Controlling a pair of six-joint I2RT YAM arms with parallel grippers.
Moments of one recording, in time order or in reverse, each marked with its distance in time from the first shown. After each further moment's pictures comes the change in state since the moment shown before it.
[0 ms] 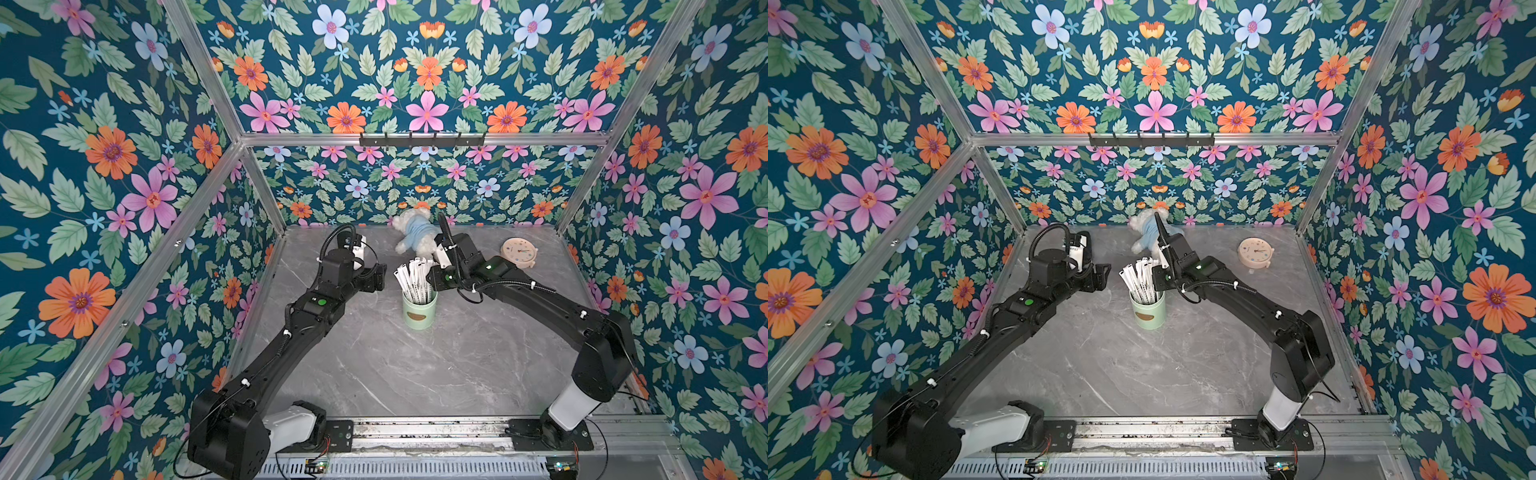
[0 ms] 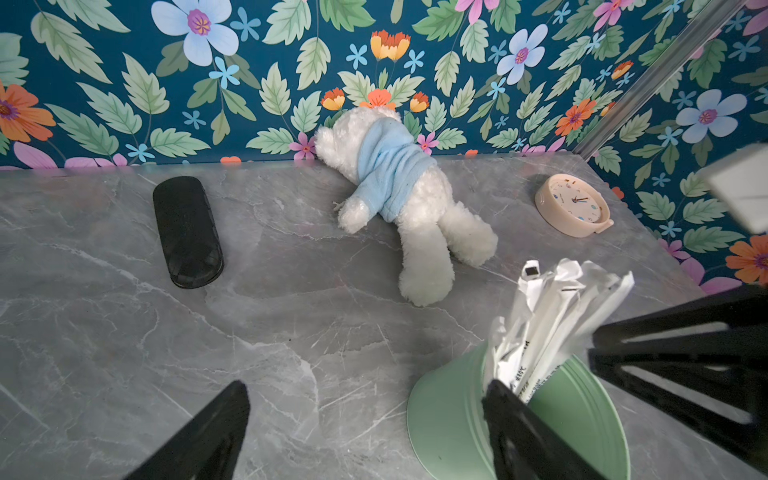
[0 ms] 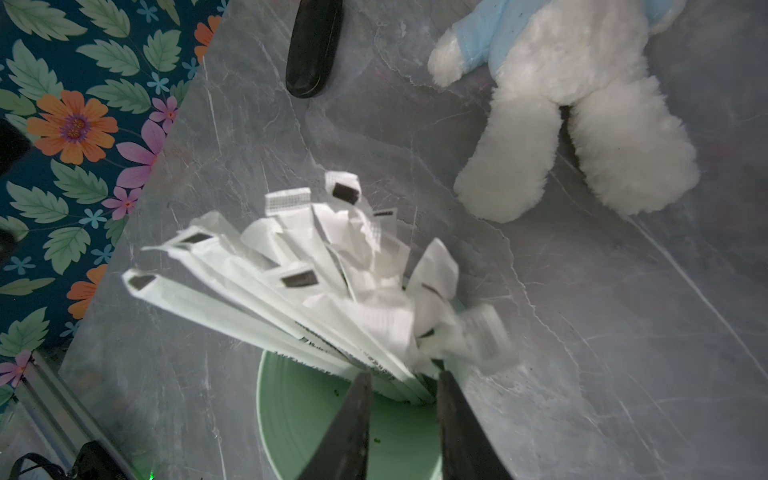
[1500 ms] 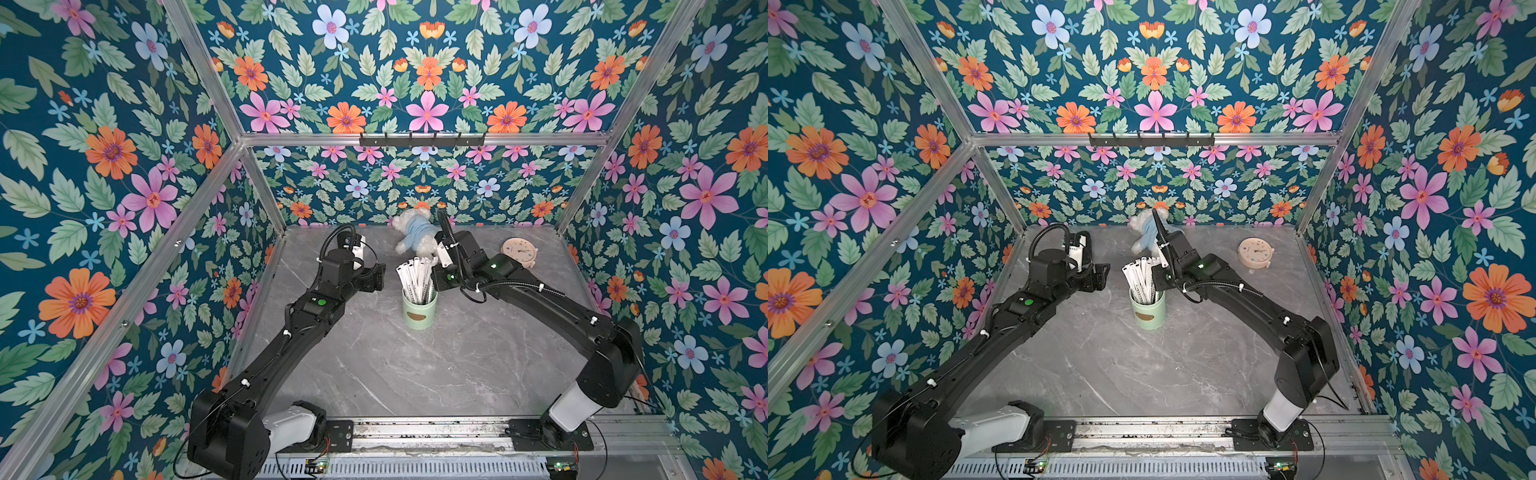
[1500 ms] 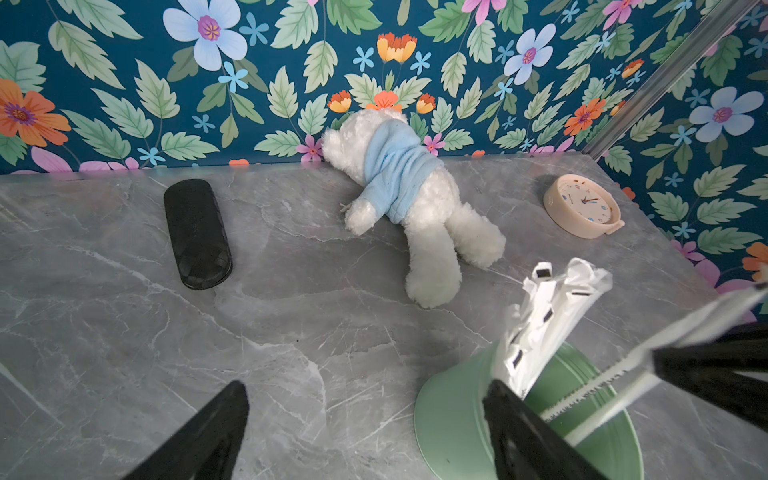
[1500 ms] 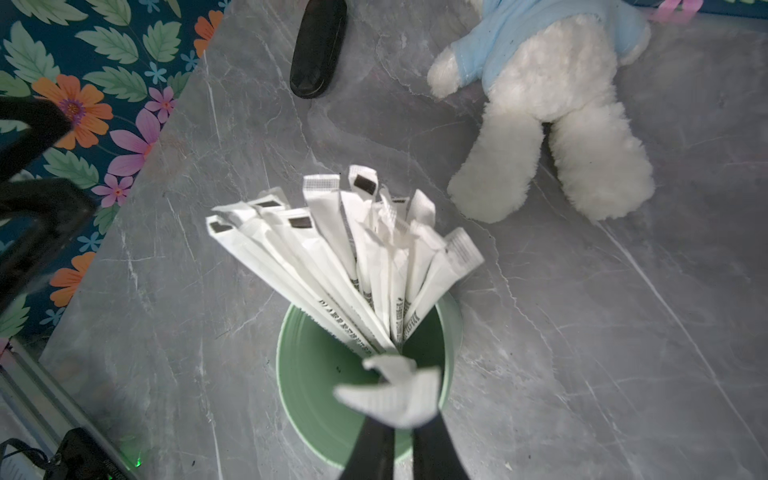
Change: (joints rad) left arm 0.000 0.000 0.000 0.000 -0.019 0.009; right arm 0.025 -0.068 0.048 -0.090 0.057 -0.043
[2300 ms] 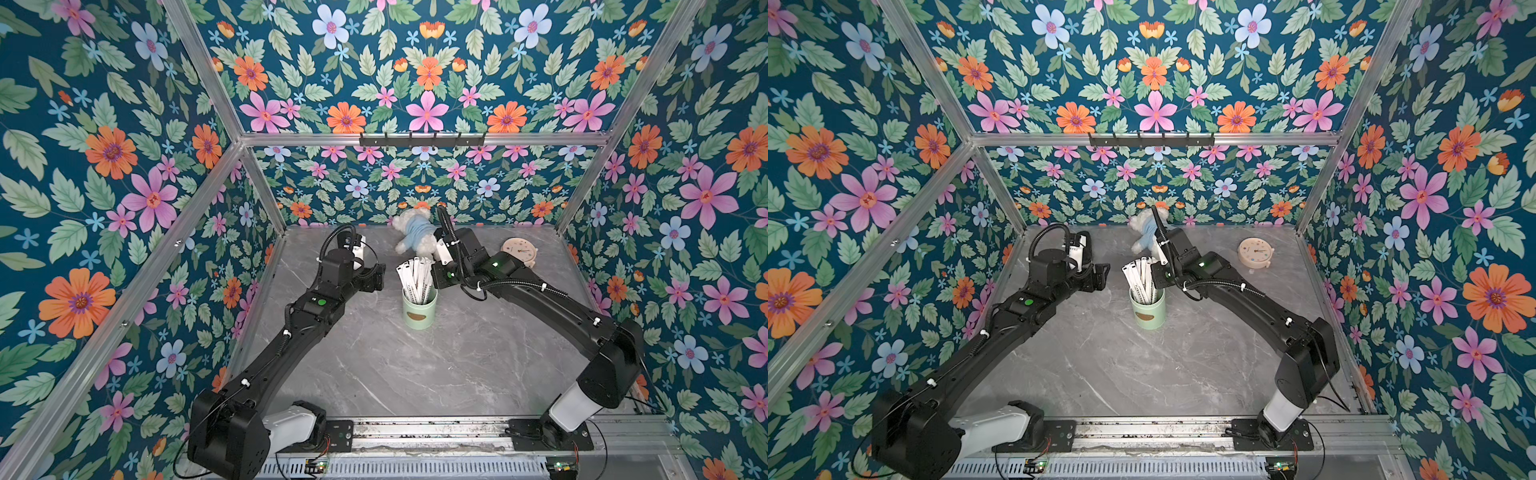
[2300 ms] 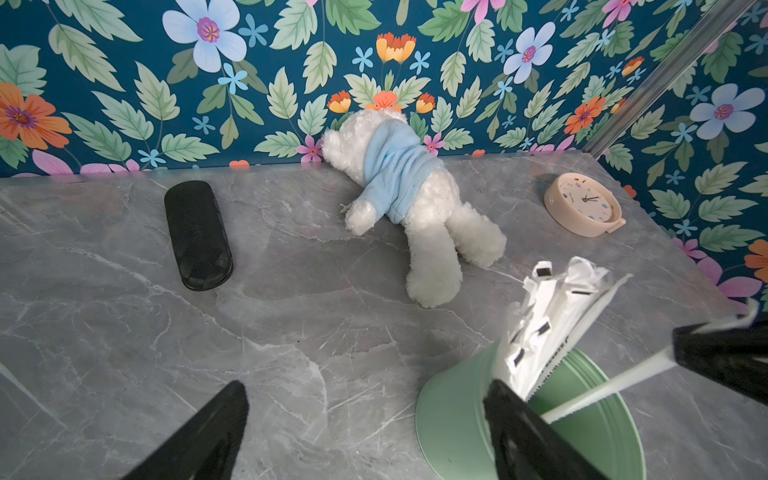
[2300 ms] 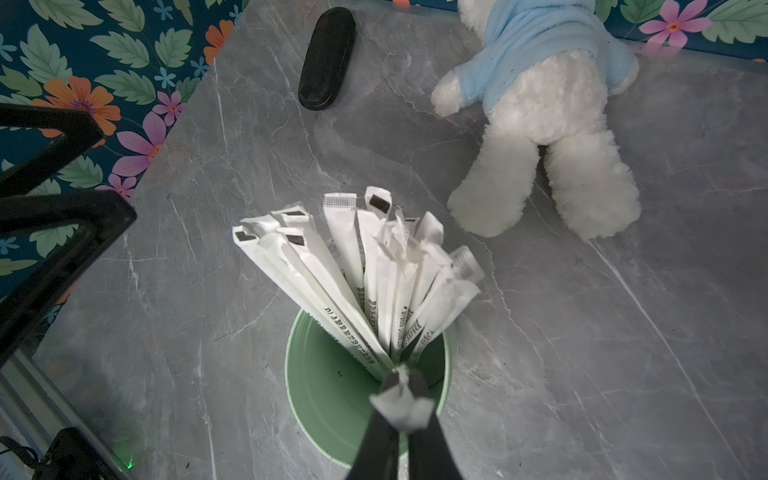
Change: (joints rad) left arm 0.000 0.000 0.000 0.000 0.000 0.010; right arm 0.003 0.015 0.034 -0.011 0.009 -0.035
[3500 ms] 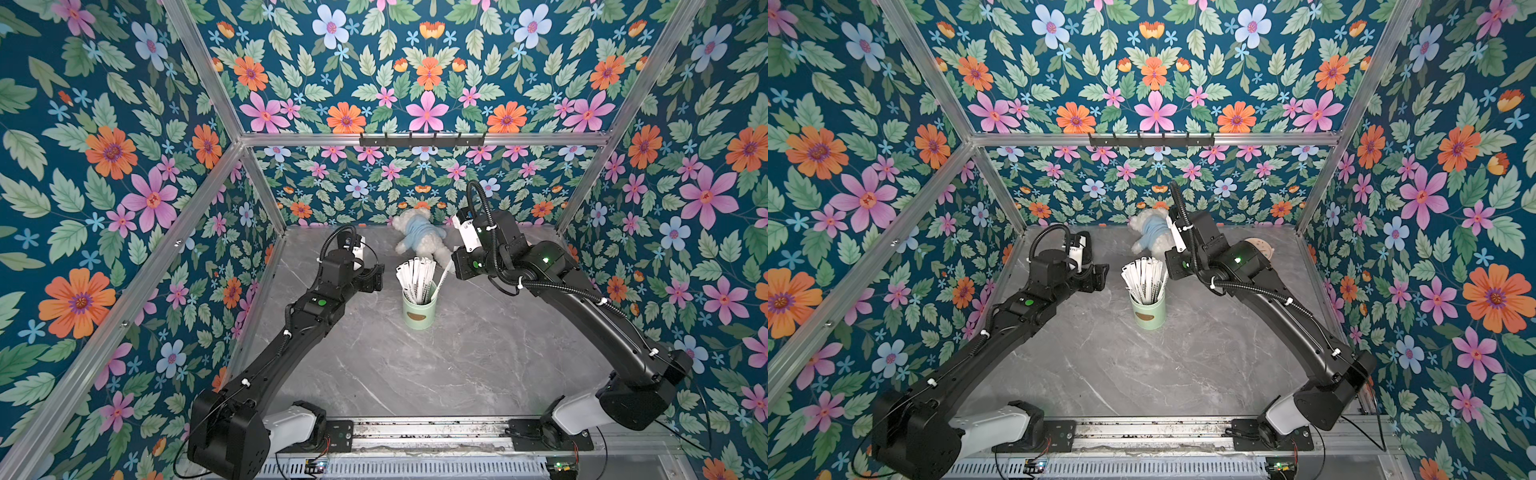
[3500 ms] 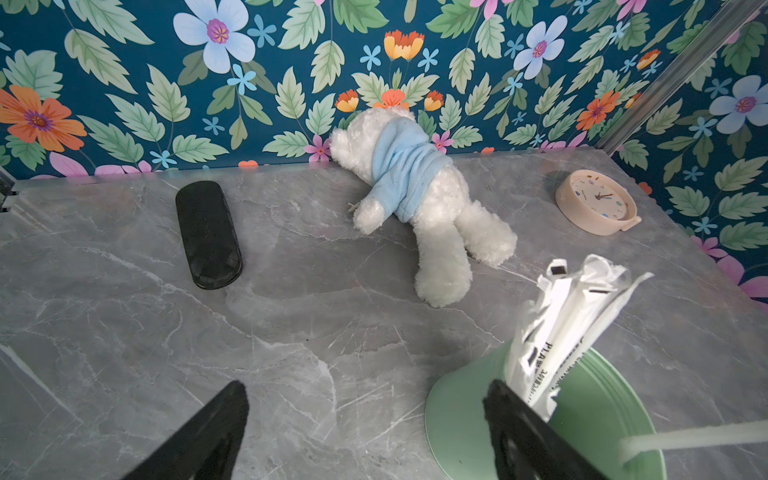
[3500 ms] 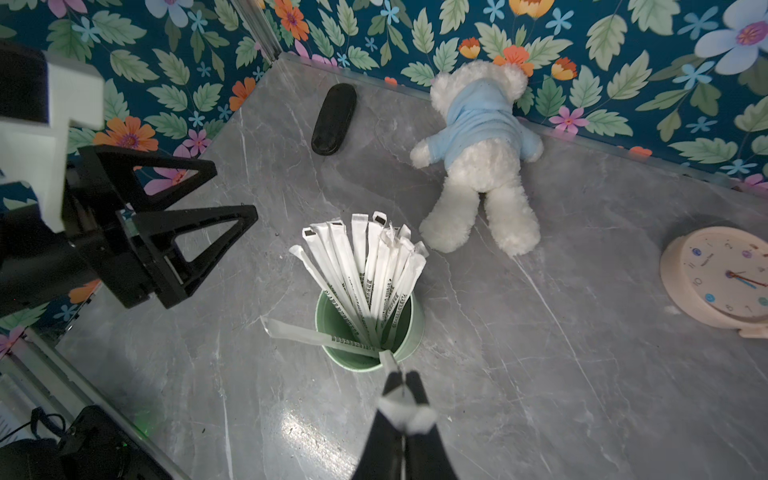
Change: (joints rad) left arm 0.000 0.000 -0.005 0.000 -0.021 0.011; right arm 0.005 -0.146 0.244 -0.275 0.090 -0.069
